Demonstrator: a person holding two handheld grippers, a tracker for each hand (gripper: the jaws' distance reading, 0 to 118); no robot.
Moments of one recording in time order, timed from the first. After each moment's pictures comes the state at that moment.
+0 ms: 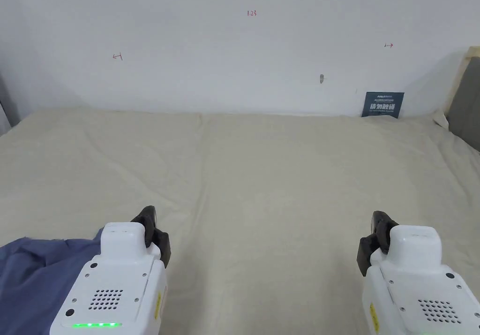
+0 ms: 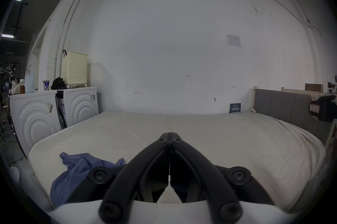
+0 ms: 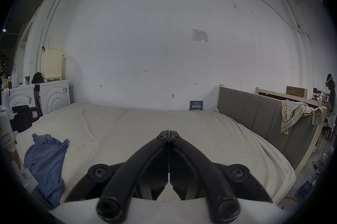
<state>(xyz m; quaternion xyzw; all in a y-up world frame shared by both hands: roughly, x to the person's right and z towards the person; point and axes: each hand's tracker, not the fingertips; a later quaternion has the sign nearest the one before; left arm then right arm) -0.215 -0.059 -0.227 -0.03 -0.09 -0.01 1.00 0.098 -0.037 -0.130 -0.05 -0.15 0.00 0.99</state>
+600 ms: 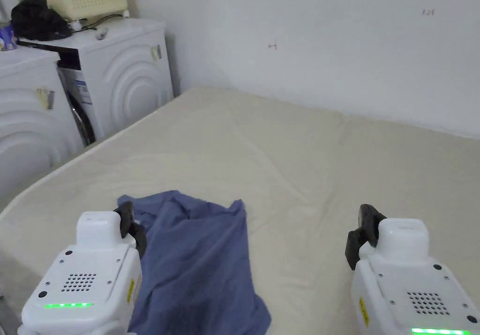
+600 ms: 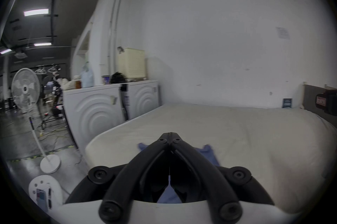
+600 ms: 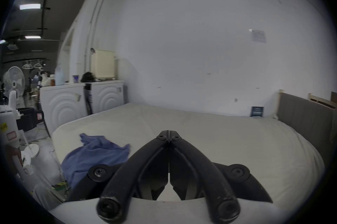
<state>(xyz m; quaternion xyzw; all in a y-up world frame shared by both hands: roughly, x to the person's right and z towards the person) -0.429 -0.052 -0.158 -0.06 0.16 -0.01 0.99 -0.086 -0.036 -0.199 -0.05 0.10 0.00 0.99</state>
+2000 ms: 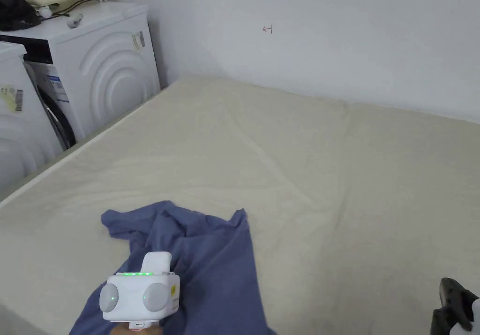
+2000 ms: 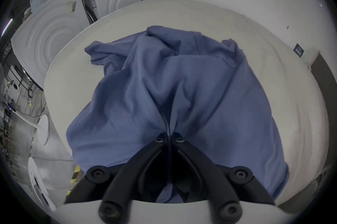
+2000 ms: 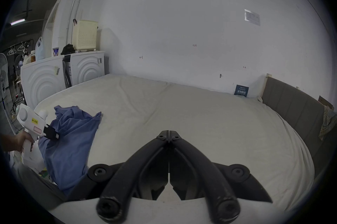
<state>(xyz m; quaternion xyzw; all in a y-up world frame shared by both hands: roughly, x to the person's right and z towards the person) -0.457 -0.217 -0.366 -0.47 0.06 0.05 0.88 -0.030 -0.099 -0.234 -0.16 0.00 0.04 0.99</state>
